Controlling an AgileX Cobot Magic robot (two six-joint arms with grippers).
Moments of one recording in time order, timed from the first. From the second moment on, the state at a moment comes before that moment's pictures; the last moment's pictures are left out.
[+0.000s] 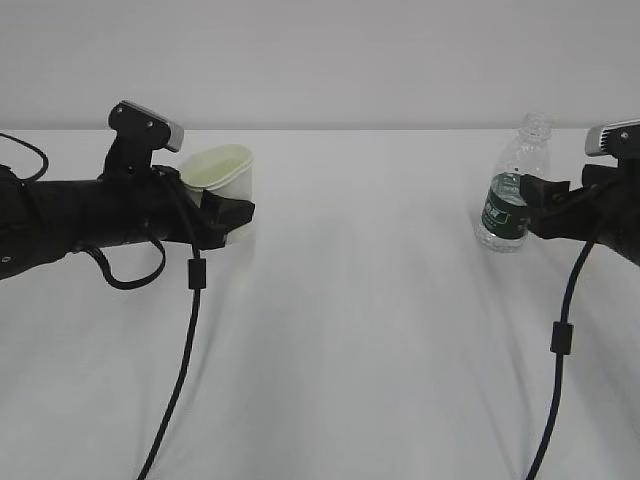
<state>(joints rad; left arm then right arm) -0.30 1.92 -0.91 0.72 -0.61 -0.53 0.03 1.76 -0.59 -0.12 -0.82 -0.03</state>
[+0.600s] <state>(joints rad) -0.19 1.98 -0.91 0.59 -0.64 -0.44 0.03 1.76 -0.59 -0.13 -0.82 -0.03</state>
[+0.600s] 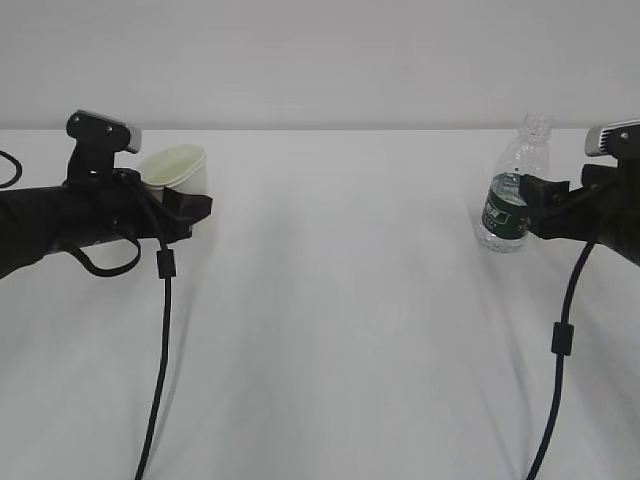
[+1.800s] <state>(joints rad) -0.09 2.09 -0.91 0.42 -0.73 -0.36 0.03 1.76 -0.58 -0.14 -0.82 -0.03</state>
